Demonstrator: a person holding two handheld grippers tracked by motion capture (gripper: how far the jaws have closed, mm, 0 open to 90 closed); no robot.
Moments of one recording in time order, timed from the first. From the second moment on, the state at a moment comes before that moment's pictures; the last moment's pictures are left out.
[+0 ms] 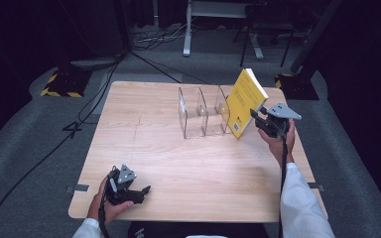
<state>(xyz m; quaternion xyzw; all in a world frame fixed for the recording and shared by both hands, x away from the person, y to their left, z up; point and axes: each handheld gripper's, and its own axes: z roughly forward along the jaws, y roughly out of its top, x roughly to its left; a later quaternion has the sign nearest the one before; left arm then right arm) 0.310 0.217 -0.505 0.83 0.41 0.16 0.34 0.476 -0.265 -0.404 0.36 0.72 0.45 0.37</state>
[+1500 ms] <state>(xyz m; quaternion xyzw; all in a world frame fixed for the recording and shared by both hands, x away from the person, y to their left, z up) 0.316 0.214 -0.505 0.84 0.40 0.16 0.34 0.433 -0.296 -0.385 0.35 0.77 0.42 0.33</state>
